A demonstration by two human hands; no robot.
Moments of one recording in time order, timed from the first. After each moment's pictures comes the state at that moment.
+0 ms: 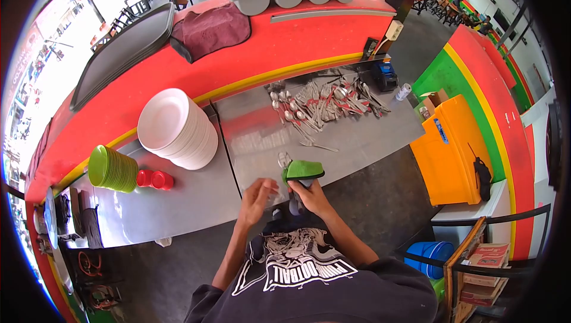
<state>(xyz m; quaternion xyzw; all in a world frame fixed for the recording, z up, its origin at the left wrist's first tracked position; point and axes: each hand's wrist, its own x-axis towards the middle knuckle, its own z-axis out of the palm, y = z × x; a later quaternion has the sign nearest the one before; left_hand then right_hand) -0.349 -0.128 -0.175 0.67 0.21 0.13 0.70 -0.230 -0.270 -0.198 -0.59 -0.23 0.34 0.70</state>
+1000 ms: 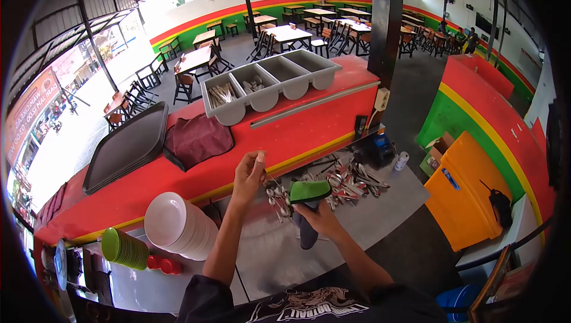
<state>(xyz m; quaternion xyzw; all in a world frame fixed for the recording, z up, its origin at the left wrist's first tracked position) -0.065 -0.028 -0.024 0.66 0.08 0.27 0.70 -0.027 -0.235 -0.071 -0.60 -0.34 0.20 0.70</state>
